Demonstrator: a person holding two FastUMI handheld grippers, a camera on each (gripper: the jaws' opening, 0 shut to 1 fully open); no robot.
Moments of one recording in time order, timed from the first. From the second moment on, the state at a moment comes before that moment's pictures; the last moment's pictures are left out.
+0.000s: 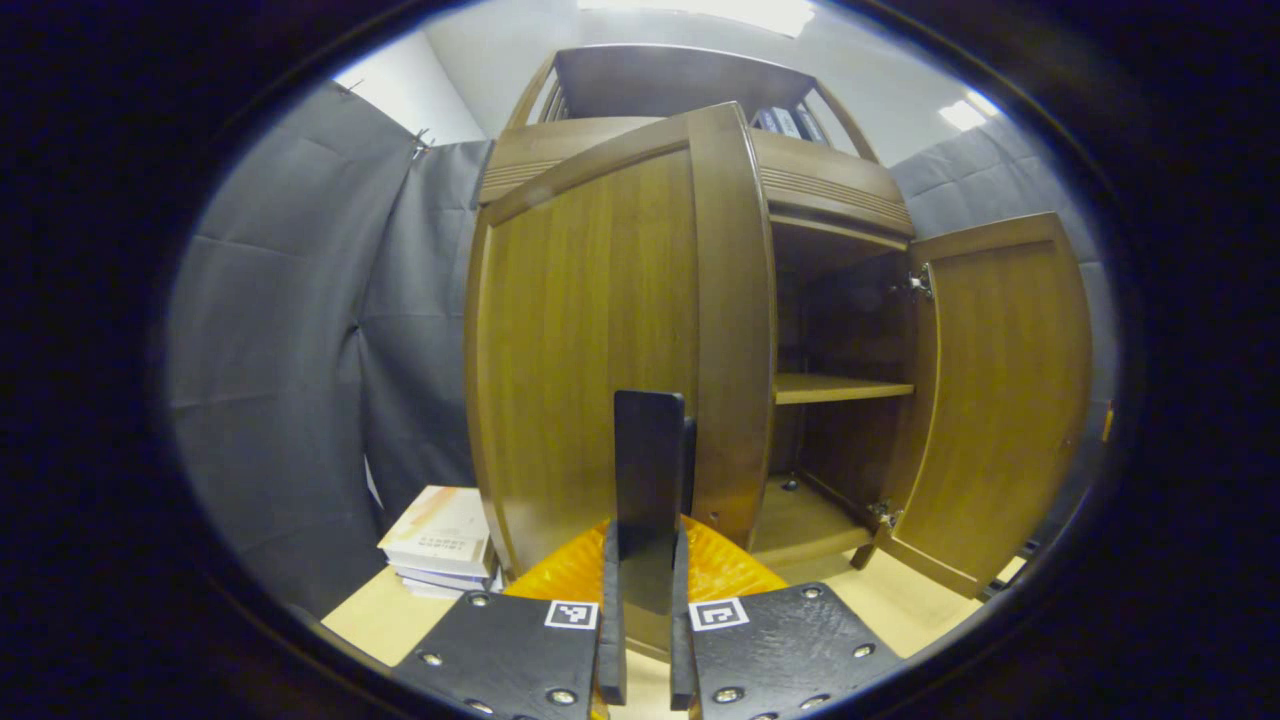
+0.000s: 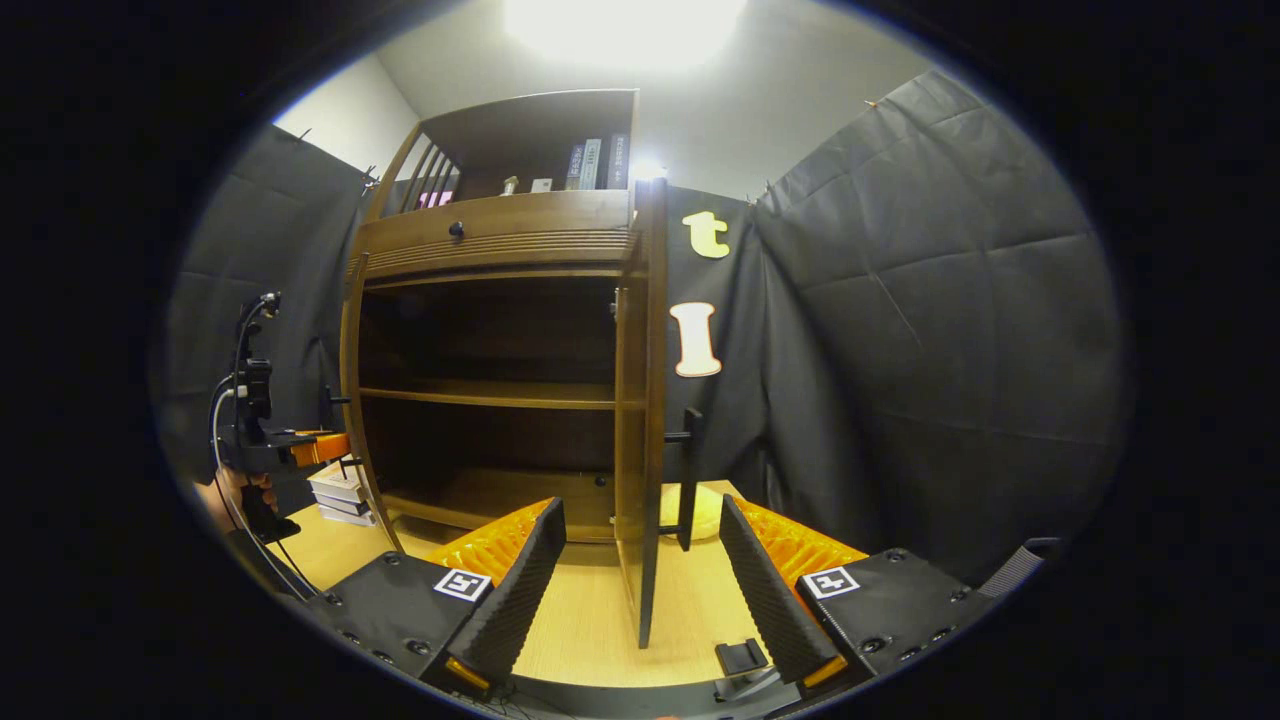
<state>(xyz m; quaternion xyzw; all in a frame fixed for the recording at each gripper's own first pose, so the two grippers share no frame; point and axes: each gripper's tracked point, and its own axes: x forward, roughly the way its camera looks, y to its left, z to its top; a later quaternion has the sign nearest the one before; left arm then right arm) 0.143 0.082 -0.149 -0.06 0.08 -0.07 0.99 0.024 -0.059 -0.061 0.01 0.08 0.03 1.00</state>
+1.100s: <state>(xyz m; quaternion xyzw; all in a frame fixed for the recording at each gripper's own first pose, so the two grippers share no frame) 0.097 0.209 -0.165 -0.07 0.08 -0.04 0.99 0.035 0.040 -0.046 0.02 0.06 0.10 0.99</state>
